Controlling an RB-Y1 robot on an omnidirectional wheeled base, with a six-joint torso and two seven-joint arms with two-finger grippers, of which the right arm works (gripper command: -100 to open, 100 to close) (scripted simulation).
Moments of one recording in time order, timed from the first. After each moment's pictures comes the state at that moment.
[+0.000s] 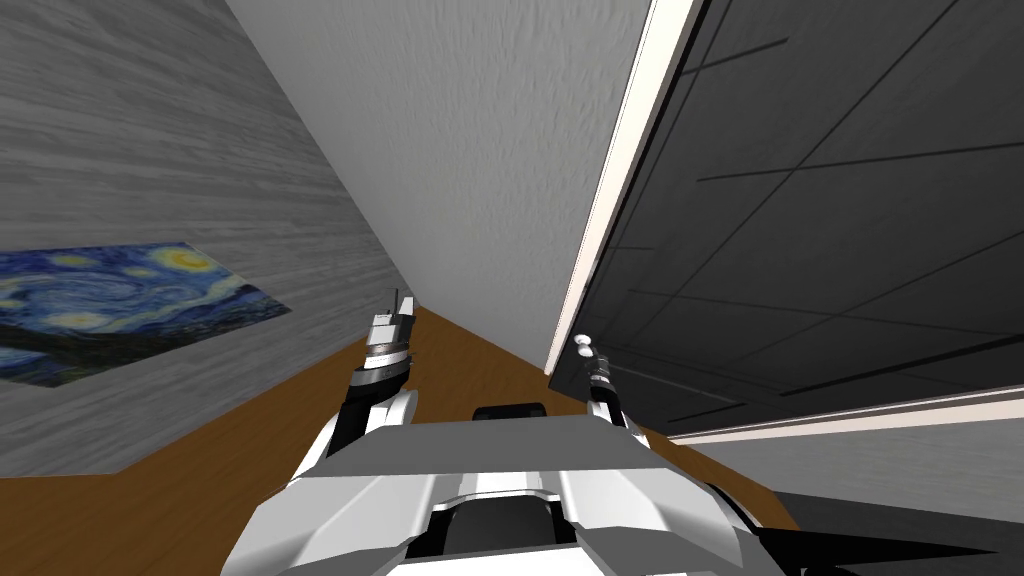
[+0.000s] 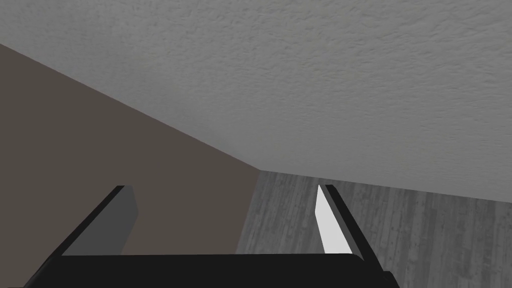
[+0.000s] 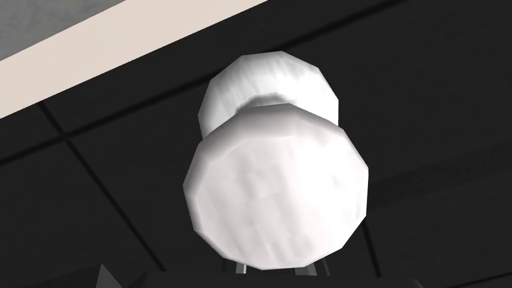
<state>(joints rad) -0.01 -0.25 -0.19 -0.62 -0.26 -0.87 -0.45</state>
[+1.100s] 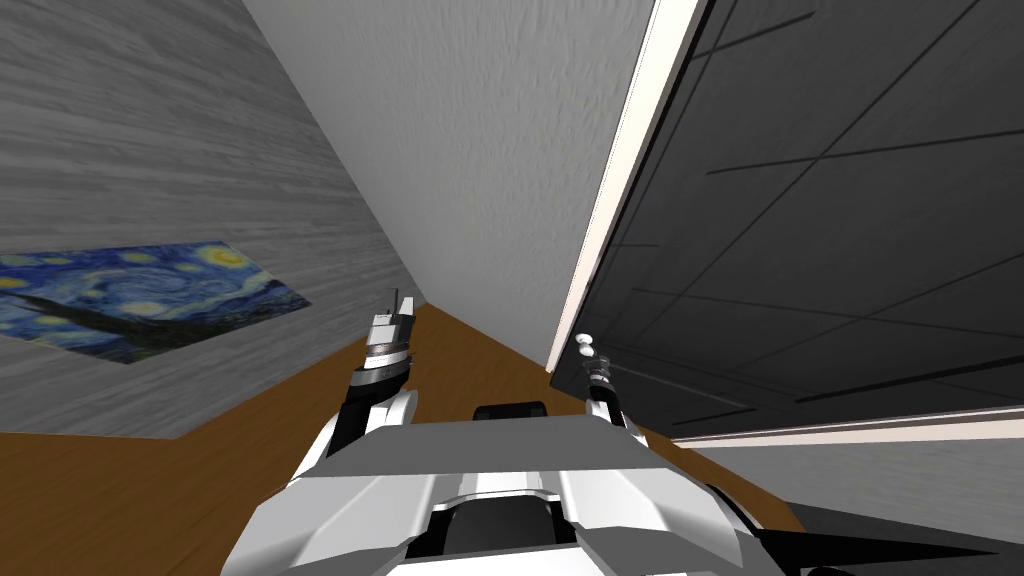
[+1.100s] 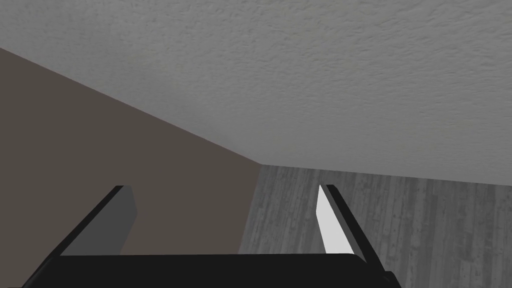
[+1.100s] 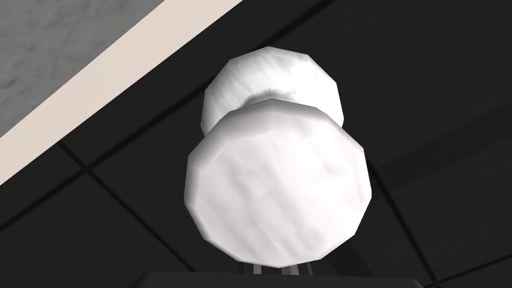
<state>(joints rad) 0.00 -0.26 -0.15 -0.65 -0.34 -0.85 -0.61</state>
